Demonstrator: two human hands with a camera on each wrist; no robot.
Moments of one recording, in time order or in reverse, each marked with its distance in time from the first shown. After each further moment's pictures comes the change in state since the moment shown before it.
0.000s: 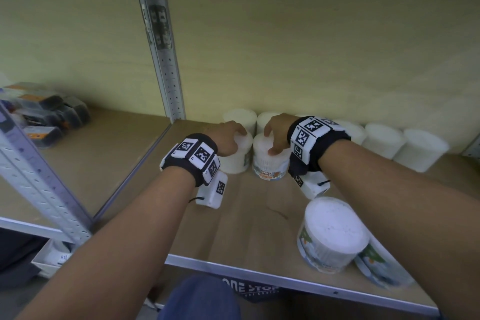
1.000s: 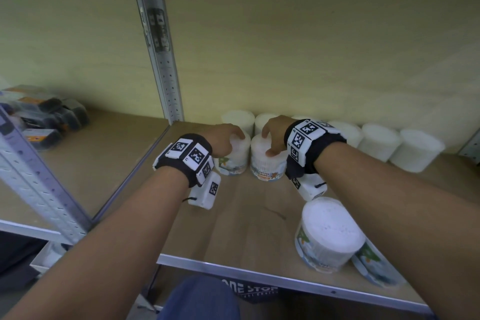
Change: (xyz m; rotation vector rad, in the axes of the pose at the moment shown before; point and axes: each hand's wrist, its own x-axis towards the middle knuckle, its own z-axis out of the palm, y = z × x) left_hand -0.006 -0.001 -0.005 0.014 -0.004 0.033; right_hand -0.034 -0.003 -0.006 0.158 0.089 -0.079
